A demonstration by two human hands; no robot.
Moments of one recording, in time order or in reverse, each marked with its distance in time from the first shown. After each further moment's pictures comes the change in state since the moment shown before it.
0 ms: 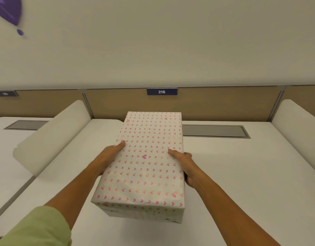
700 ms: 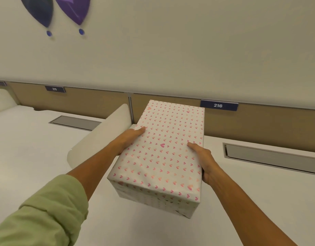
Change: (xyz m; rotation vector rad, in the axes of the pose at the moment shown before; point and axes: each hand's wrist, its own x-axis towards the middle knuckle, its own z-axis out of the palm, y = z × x) left_hand 0.111 0.047 -0.217 0.050 -0.005 0.099; right_hand 0.096 -0.055 0.225 0.020 -0.062 -0.080
